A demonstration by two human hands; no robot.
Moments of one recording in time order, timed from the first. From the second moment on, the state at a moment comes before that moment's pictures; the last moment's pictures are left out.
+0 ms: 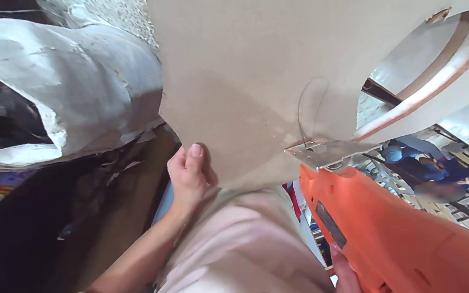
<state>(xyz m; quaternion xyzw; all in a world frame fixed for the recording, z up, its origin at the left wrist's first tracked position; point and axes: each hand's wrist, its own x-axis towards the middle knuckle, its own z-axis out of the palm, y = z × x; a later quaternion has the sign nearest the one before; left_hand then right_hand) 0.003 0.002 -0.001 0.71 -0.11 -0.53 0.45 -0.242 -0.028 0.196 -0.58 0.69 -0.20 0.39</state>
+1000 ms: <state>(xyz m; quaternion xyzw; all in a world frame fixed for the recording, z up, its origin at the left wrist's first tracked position) 0.005 0.009 -0.004 0.71 -0.12 -0.53 0.44 -0.241 -0.038 0.194 -0.58 0.66 -0.22 0.43</state>
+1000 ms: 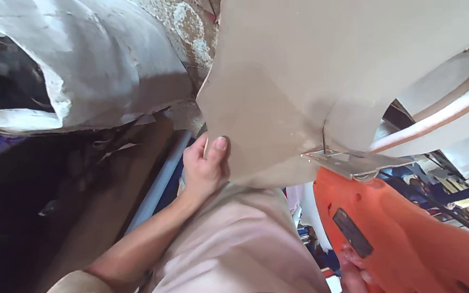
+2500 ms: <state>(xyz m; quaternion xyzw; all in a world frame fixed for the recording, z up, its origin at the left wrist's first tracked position) 0.005 0.019 -0.003 0.72 -0.10 -0.55 0.42 -0.213 -0.085 0.201 -0.60 0.65 -0.20 0.43</state>
